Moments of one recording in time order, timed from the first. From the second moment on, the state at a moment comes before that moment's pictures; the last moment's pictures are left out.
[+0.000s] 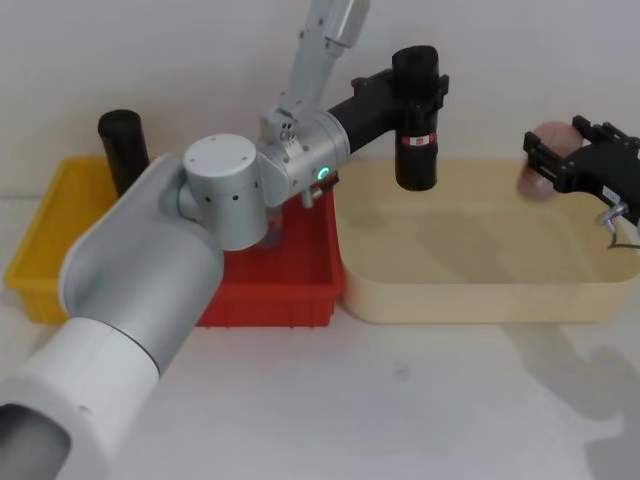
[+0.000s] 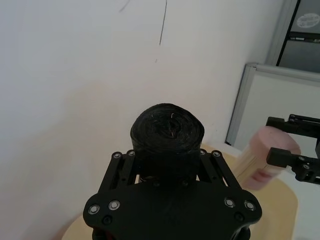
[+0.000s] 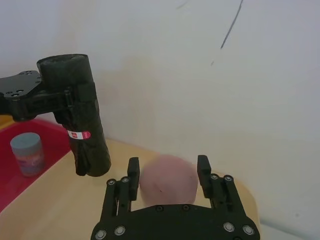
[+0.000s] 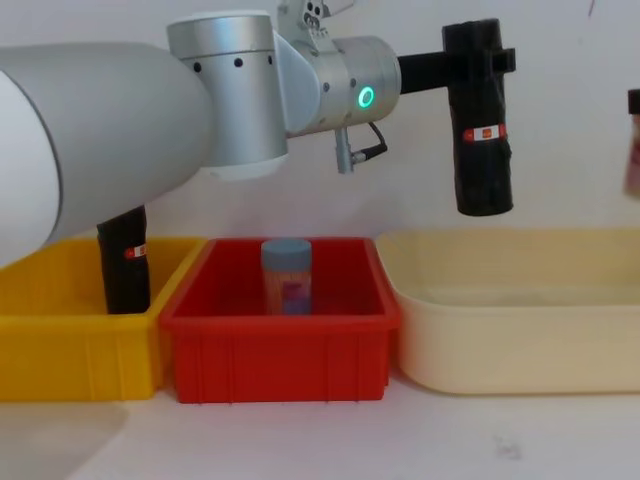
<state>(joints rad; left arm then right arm) -0.89 -0.09 0.50 -0.89 -0.41 0.04 -0.44 0.36 0.52 -0.18 -1.67 0.39 0.35 0.22</state>
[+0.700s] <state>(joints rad) -0.92 -0.11 0.51 -0.82 -0.40 0.02 -0.44 0.35 0.53 -0.17 -1.64 0.40 0.35 0.24</state>
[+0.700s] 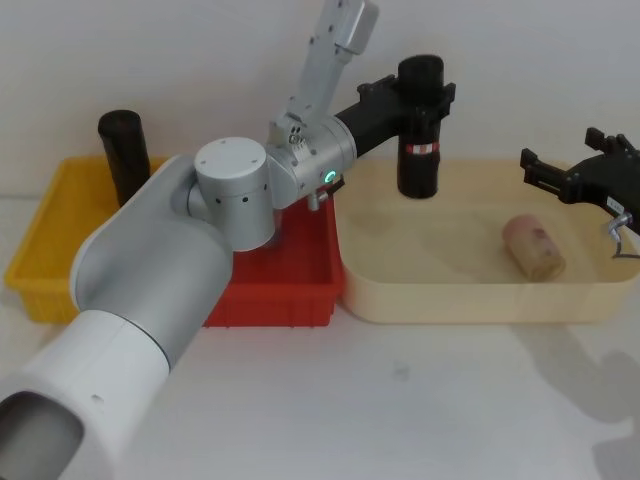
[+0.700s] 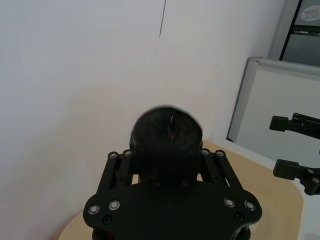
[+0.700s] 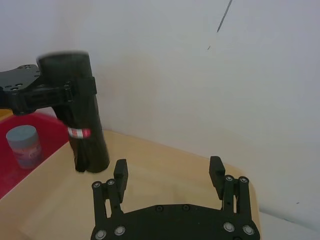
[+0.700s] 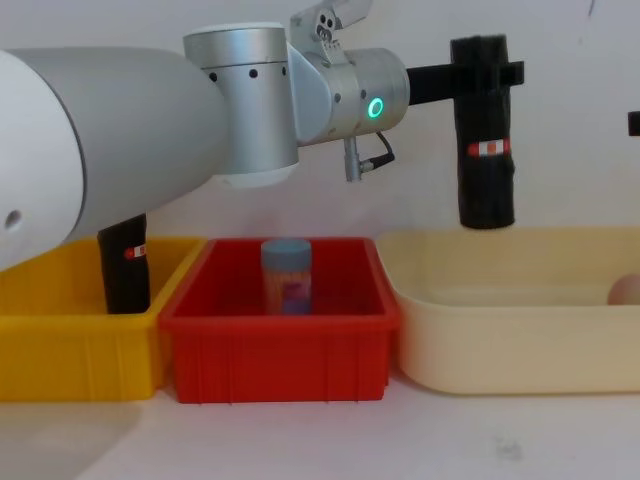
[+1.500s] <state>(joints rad) -0.93 -0.12 0.51 -0.80 -0.40 0.01 -0.44 0.35 0.53 -0.17 -1.64 0.40 0.36 0.24</state>
